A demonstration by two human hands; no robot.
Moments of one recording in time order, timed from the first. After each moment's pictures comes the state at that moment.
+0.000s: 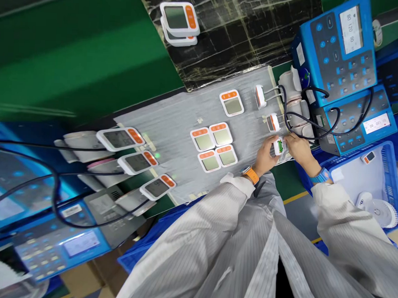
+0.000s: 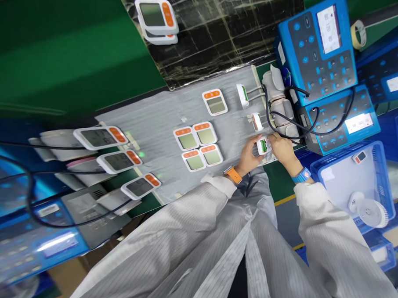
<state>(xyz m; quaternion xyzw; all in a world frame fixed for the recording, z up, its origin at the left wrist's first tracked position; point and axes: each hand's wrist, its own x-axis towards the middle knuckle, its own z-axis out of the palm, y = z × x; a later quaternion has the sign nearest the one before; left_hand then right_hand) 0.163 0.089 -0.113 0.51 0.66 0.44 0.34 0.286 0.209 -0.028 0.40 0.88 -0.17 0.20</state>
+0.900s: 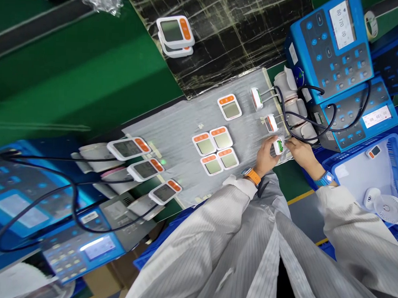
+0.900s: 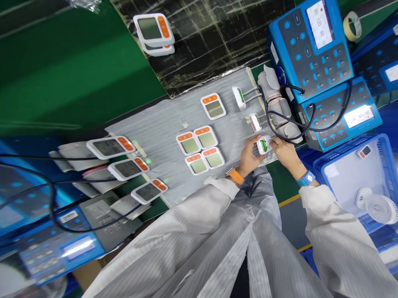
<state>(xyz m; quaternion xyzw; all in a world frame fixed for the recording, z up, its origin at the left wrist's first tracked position) 0.162 0.088 -0.109 0.53 0.67 0.41 0.32 0.317 0.196 -0.032 0.35 0.90 -0.19 0.17</state>
